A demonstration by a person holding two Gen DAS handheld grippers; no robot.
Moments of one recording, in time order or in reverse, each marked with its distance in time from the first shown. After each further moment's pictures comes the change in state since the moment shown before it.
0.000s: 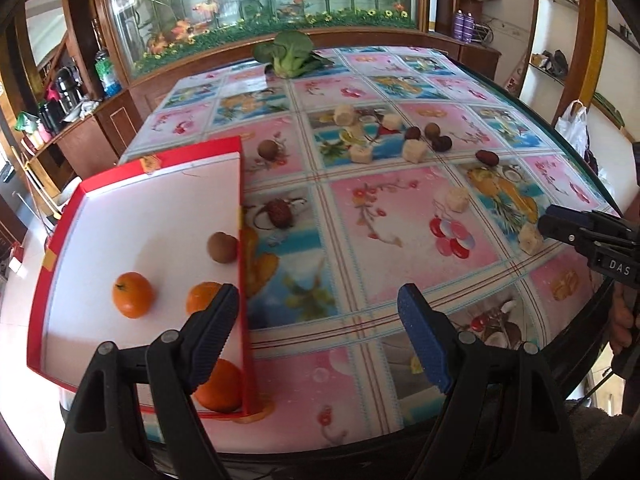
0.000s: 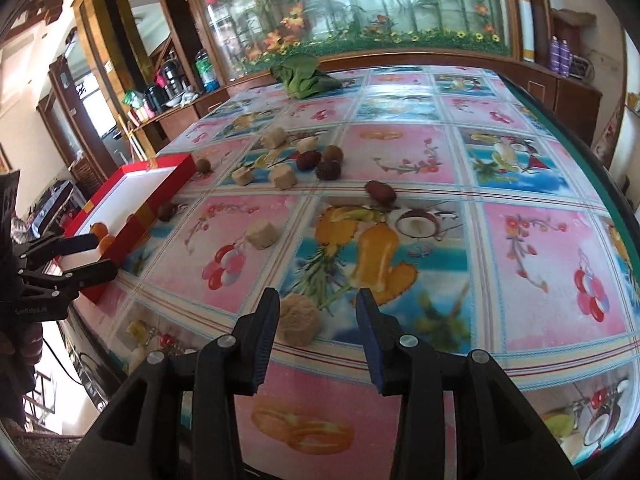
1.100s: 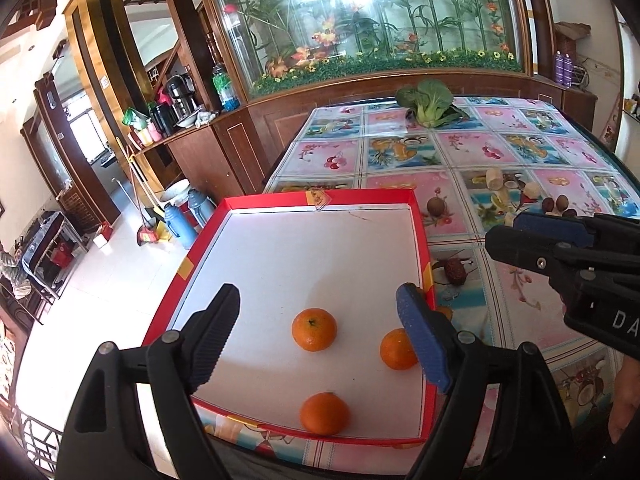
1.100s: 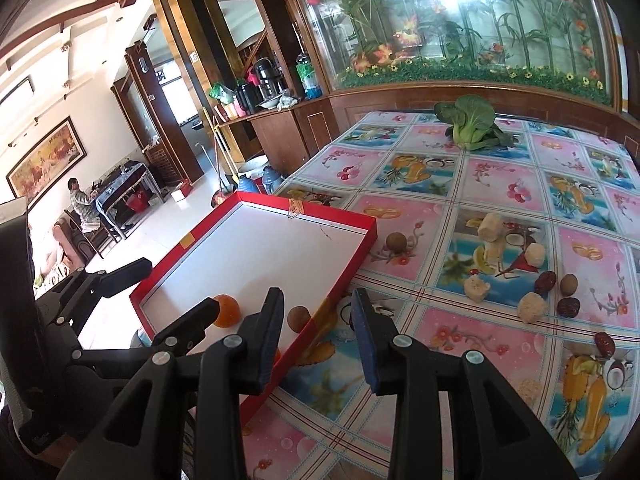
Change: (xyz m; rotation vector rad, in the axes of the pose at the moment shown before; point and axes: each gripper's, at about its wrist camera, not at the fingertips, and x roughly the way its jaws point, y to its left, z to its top) left arm -0.035 0.078 0.012 -0.150 -0.131 0.393; right arm 0.053 0.169 0.091 -0.137 -0.044 0.258
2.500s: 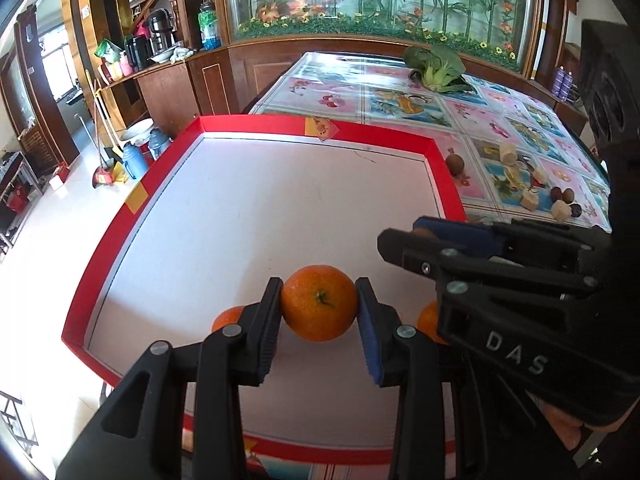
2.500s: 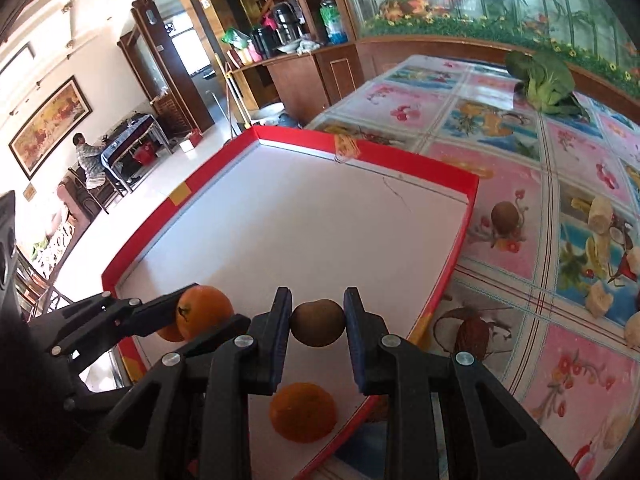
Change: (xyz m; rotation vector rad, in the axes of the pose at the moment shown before) left arm 0.065 0.037 -0.030 -0.131 0.153 -0.176; right arm 0.106 0.043 -0.005 -0.046 0.200 0.041
